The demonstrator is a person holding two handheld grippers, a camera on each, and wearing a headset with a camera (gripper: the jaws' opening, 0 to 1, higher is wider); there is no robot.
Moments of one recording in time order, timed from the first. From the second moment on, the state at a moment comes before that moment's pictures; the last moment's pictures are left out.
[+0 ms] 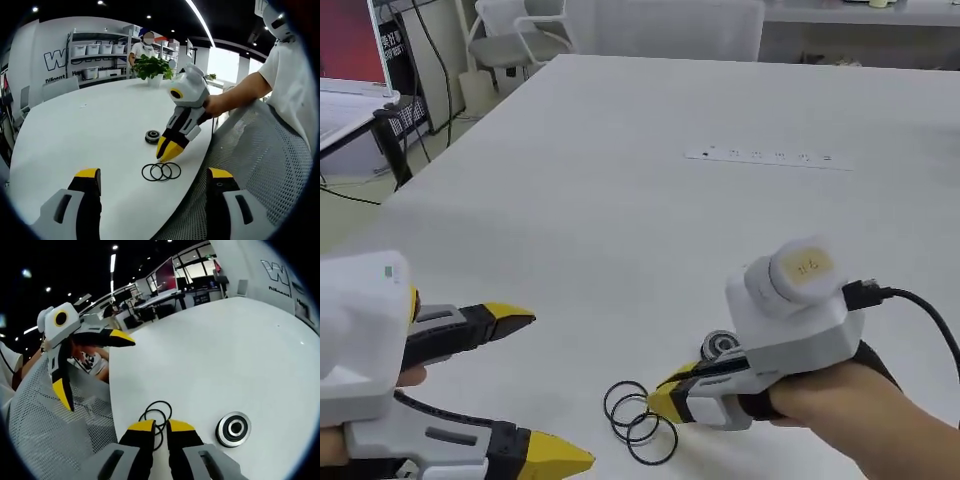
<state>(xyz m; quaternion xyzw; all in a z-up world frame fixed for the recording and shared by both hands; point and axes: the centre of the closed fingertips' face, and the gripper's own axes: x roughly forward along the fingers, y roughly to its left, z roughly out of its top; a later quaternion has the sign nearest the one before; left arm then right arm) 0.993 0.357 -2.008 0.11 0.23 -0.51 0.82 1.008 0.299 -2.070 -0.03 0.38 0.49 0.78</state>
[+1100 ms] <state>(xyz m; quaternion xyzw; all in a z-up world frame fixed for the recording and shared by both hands) 0.973 0.336 -2.000 0.13 0.22 -0.57 0.78 1.064 0.233 -2.020 -0.03 0.27 0.43 0.86</state>
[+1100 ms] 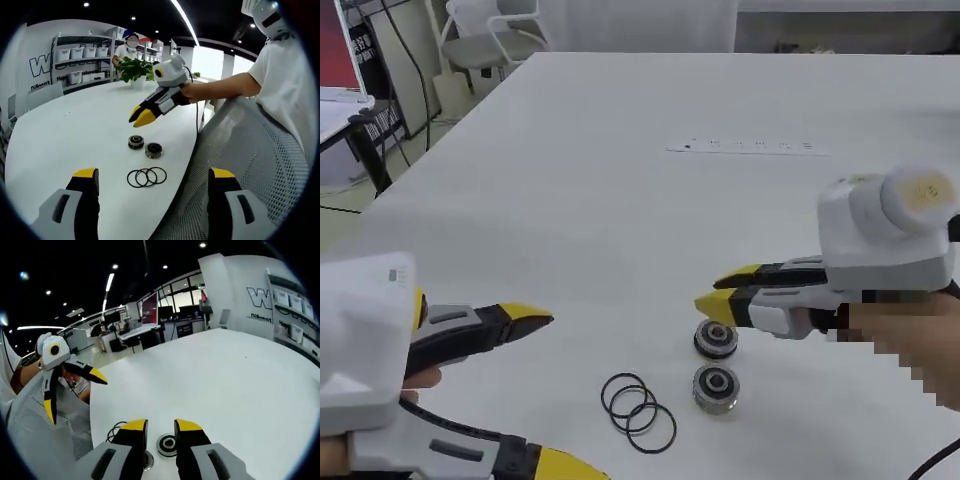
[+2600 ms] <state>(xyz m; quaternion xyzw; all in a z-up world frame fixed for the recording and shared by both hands) 1.075 0.217 -2.014 0.21 0.15 -0.61 0.75 1.052 0.211 -2.082 -0.09 0.34 0.44 0.83</state>
